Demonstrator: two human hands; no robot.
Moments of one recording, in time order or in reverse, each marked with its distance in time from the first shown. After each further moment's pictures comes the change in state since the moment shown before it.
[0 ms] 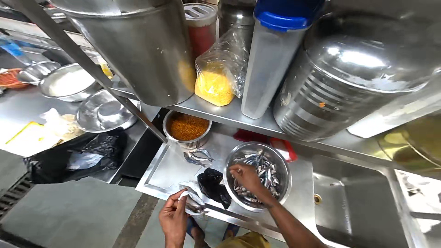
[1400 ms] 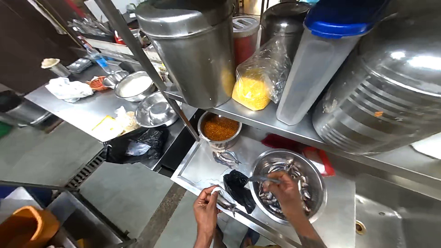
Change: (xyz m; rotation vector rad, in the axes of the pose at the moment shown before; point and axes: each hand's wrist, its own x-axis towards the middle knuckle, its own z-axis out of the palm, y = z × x) left_hand -0.006 0.014 0.007 -0.063 0.018 -0.091; right_hand -0.049 -0.049 -0.018 0.891 0.241 -0.143
